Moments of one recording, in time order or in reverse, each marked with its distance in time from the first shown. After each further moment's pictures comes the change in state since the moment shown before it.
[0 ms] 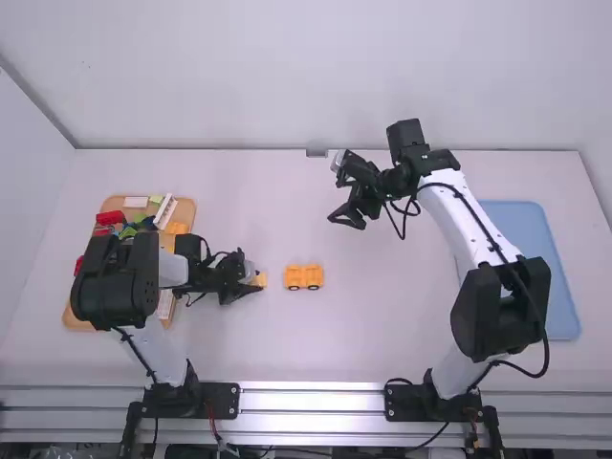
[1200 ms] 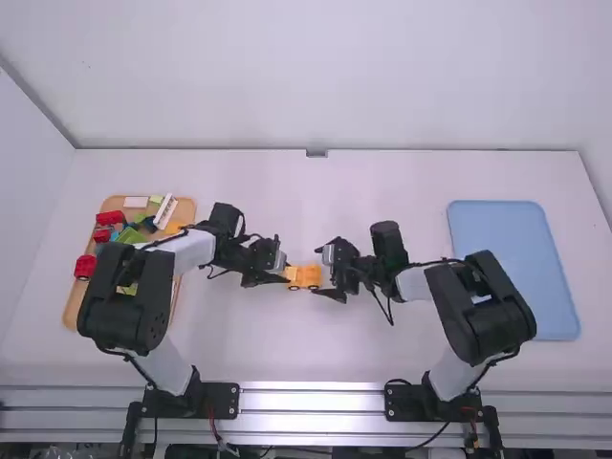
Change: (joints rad) left arm -0.284 -0.138 0.262 -0.431 0.003 0.084; right arm 0.133 0.014 -0.964 1.349 -0.201 0.096
